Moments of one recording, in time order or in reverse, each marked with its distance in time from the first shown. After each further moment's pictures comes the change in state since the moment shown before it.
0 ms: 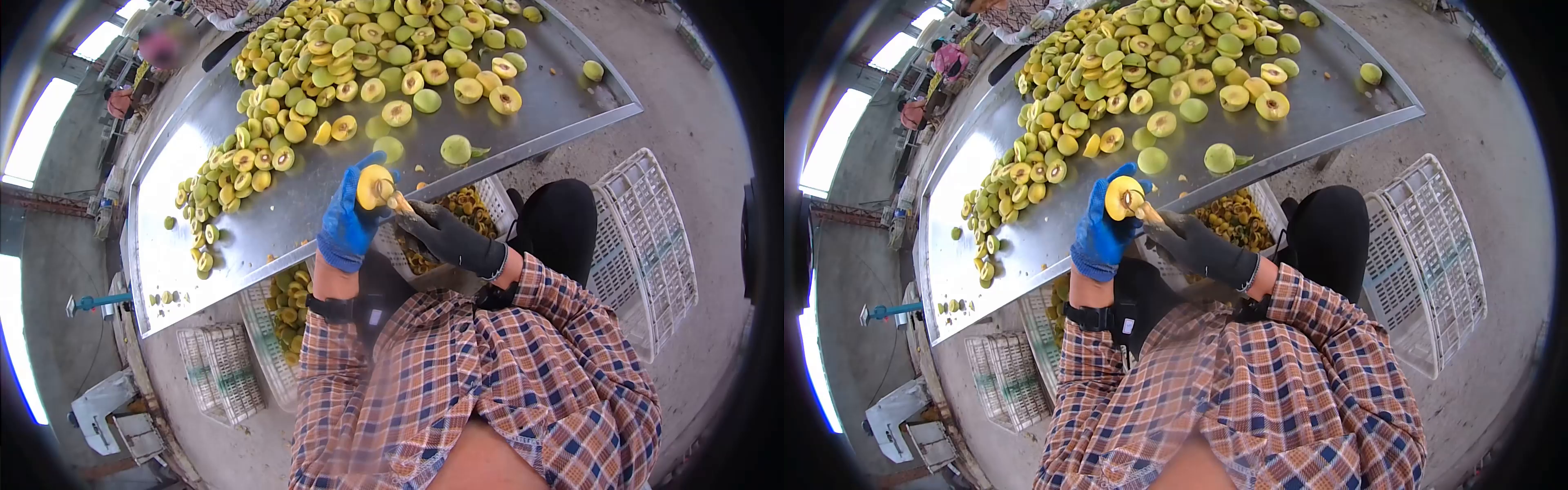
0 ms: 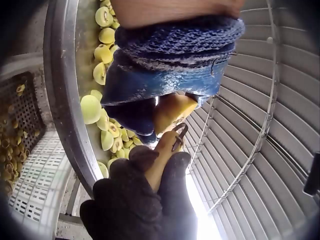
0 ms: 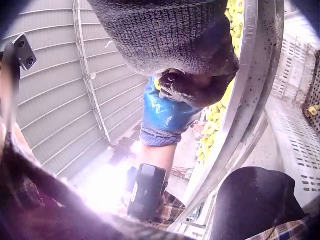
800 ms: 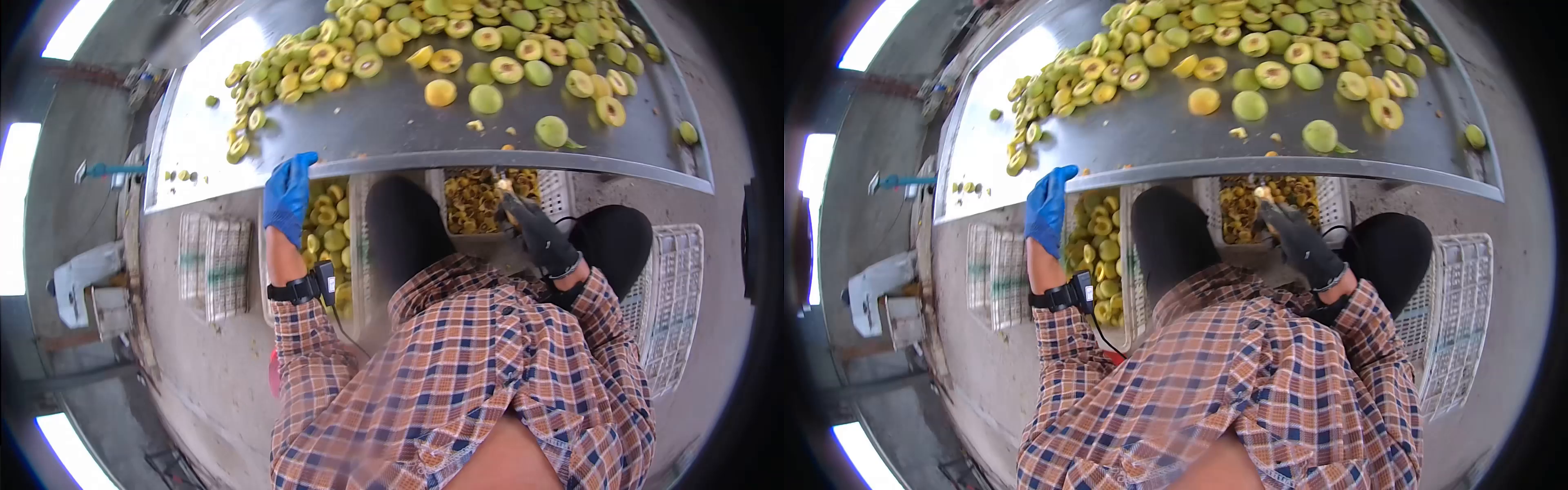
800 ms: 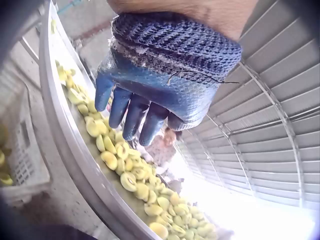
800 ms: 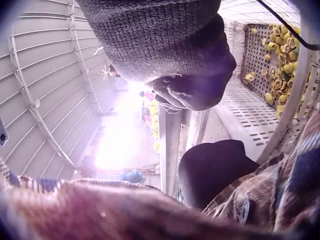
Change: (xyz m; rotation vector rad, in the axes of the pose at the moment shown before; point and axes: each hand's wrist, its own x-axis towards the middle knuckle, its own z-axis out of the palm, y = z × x) left_hand -0.168 0.076 -0.143 0.811 0.910 -0.248; right_hand -0.024 0.064 -0.044 -0.578 -0.030 -0.158
